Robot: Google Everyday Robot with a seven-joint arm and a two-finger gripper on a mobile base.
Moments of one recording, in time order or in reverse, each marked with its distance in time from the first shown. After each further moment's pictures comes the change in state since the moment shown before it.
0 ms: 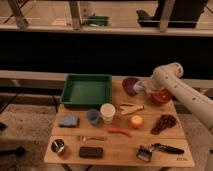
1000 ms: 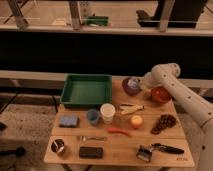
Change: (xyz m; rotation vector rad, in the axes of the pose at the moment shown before) arm -0.032 -0.036 0.018 0.083 -0.132 -0.045
